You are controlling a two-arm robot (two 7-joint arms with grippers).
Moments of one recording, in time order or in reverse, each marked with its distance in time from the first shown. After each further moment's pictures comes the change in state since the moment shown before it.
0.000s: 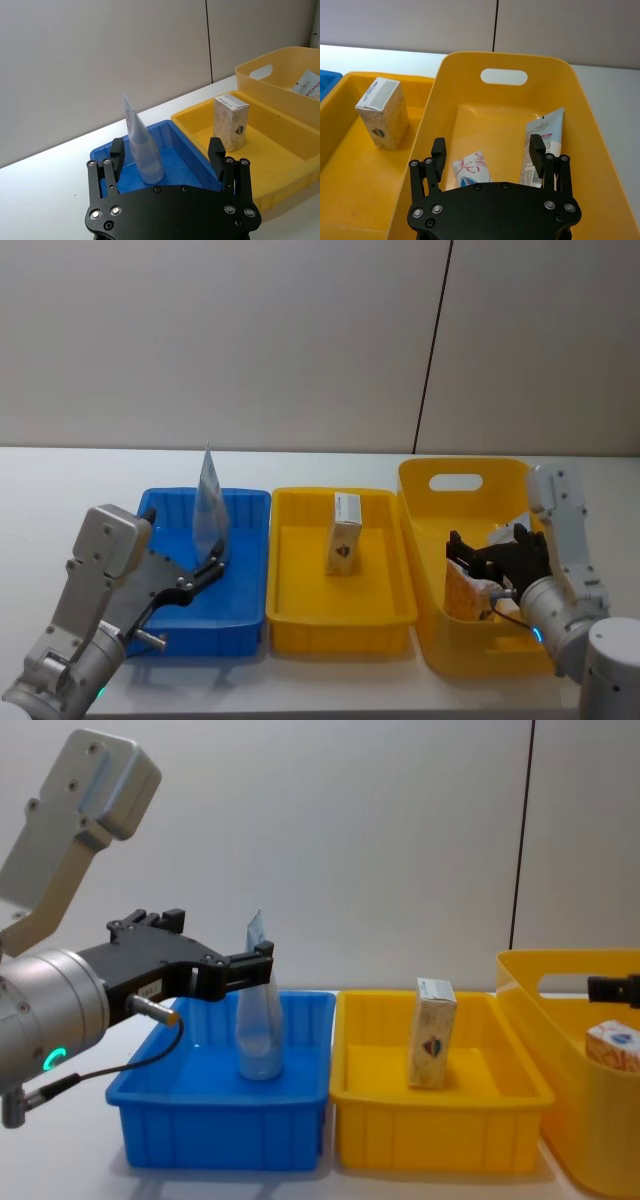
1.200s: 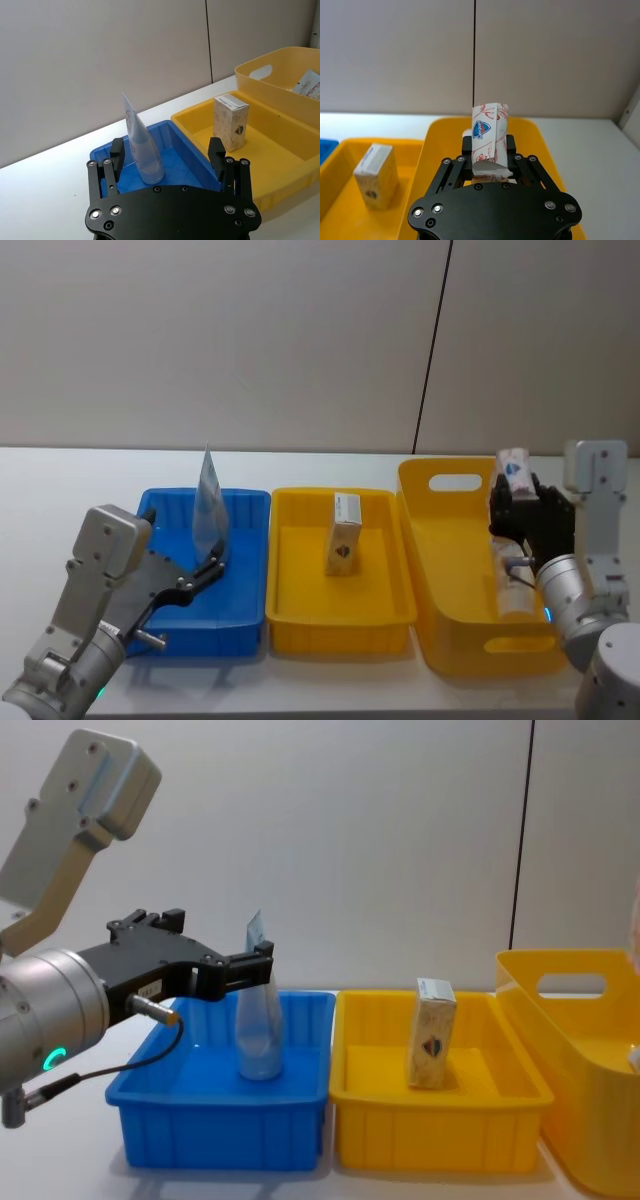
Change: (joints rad) left arm 0.000 0.000 0.000 0.000 0.000 0.000 0.000; right arm -0.033 -0.022 0.010 -0.063 -0.023 -0.214 -0.103
